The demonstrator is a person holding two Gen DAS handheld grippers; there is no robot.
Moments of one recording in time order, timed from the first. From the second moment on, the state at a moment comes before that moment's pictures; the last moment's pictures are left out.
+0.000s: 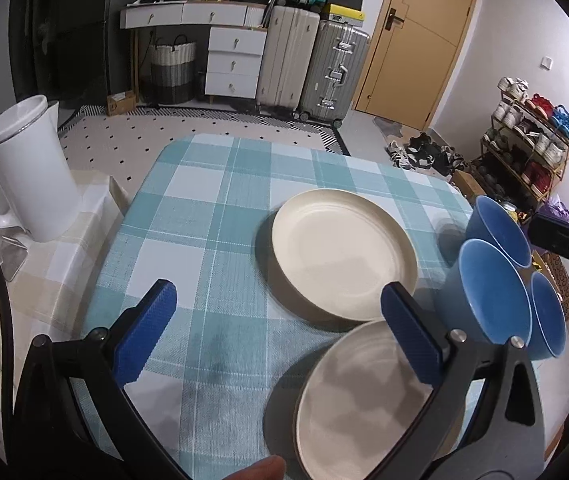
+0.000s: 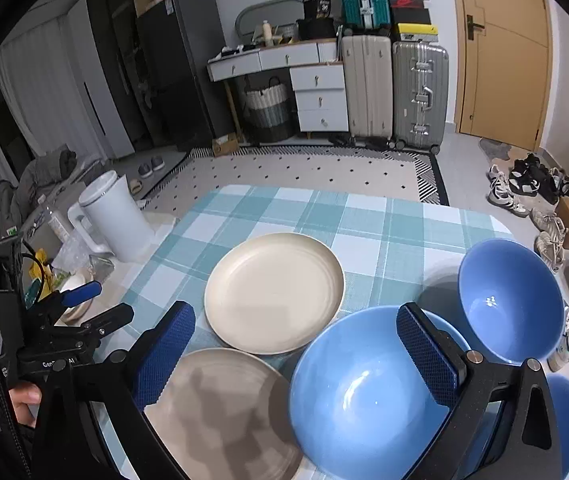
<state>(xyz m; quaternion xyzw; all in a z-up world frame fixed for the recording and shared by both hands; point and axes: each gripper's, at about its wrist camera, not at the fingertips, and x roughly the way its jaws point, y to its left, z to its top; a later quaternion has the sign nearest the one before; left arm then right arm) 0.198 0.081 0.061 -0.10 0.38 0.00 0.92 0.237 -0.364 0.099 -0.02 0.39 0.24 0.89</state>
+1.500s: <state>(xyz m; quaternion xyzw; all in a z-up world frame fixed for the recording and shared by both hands) 0.323 0.080 -0.050 -0.15 0.48 -0.03 0.86 0.392 -0.311 -0.041 -0.08 0.60 0.20 0.77</state>
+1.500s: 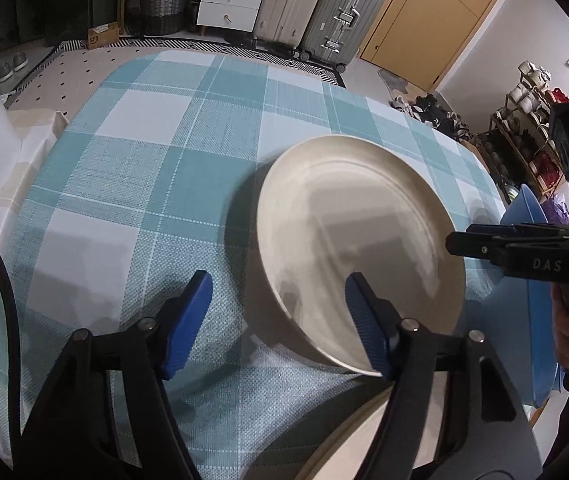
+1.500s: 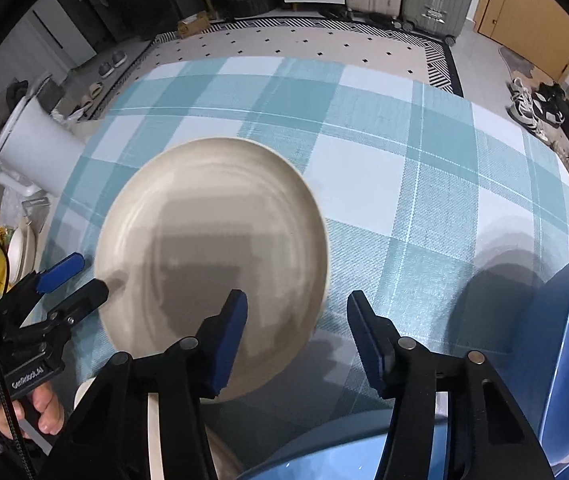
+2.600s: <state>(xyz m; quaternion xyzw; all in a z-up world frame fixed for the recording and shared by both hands) 0.329 0.067 -0.062 -0.12 0.49 -0.02 0.86 0.396 -0.313 -0.054 -0.09 0.59 0.20 0.78</state>
